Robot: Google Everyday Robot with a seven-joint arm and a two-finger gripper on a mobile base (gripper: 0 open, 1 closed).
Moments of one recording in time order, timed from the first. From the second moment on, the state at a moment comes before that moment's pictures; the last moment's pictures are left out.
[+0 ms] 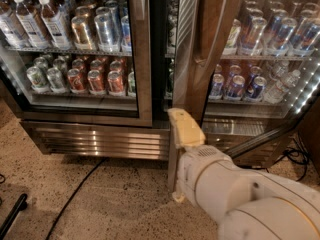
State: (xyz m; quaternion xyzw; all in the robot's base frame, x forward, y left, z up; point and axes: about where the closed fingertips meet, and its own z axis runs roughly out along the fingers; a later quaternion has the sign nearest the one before) arm 0.399 -0.036 0.830 -0.69 0.53 -0.22 0.44
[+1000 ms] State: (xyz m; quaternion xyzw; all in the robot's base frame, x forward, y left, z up) arm 0.406 -0.046 0.848 -0.63 0.56 -0.20 0.50
